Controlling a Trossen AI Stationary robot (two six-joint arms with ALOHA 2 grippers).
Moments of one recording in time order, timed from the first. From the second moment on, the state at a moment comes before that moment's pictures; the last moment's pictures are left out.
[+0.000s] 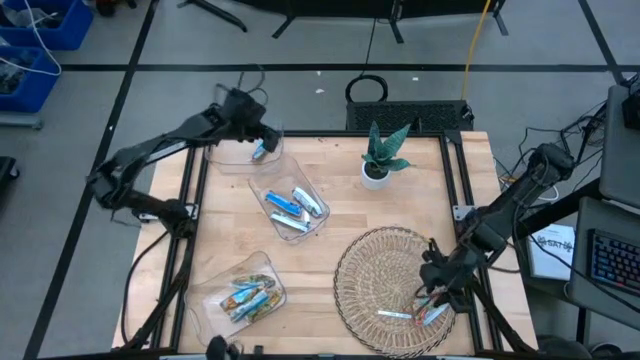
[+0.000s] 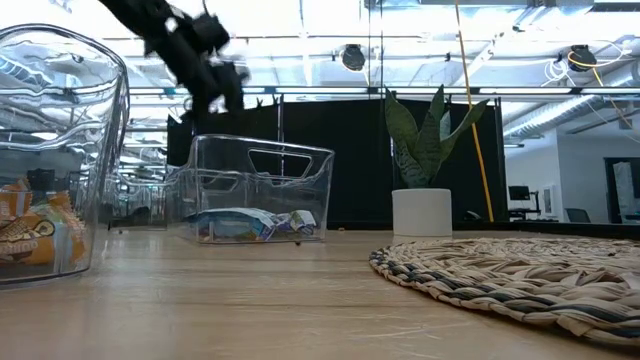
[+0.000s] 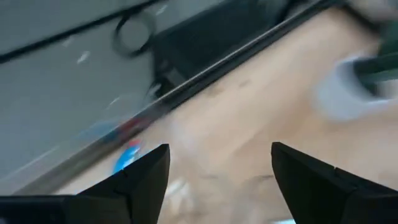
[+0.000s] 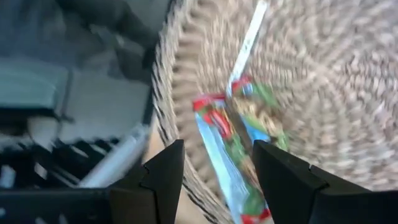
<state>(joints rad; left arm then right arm) 0.75 1.35 1.07 -0.45 0.09 -0.20 0.79 1.03 0.68 -0.57 -0.18 0.71</state>
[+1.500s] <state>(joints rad) -0.39 1.37 1.07 0.14 -0.49 -0.09 0.45 1.09 0.87 -0.47 0.01 0.53</state>
